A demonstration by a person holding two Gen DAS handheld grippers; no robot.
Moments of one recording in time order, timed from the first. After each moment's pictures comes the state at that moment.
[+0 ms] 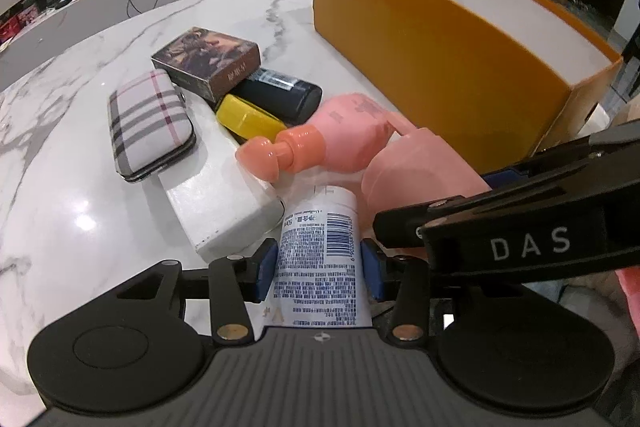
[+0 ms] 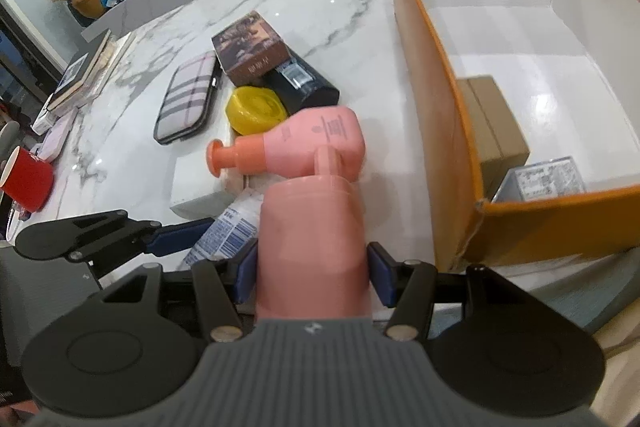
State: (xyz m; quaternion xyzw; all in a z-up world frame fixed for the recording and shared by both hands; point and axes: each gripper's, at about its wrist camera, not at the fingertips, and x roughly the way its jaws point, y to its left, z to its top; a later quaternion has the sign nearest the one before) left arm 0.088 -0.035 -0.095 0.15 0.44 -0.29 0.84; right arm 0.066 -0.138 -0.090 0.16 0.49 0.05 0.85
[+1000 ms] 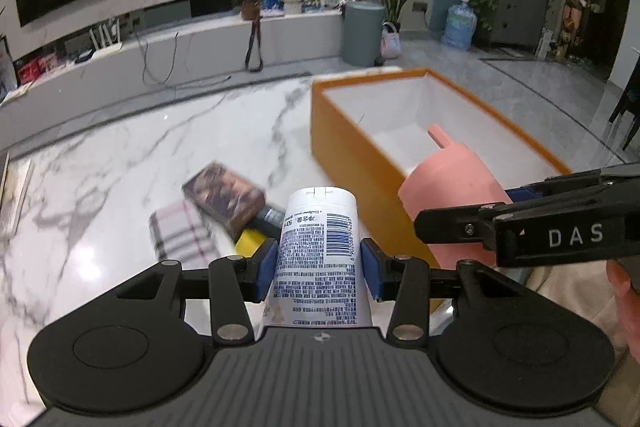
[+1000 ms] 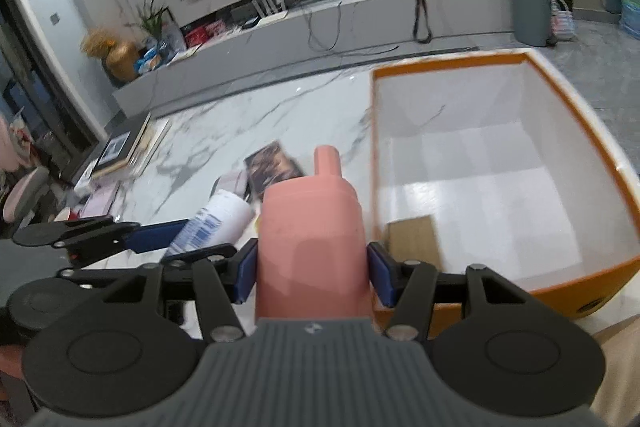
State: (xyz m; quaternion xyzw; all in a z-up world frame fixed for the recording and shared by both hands) left arm 0.084 -0.048 0.008 0.11 0.35 -0.30 0.88; right arm 0.029 -0.192 0.008 0.17 0.38 0.06 0.91
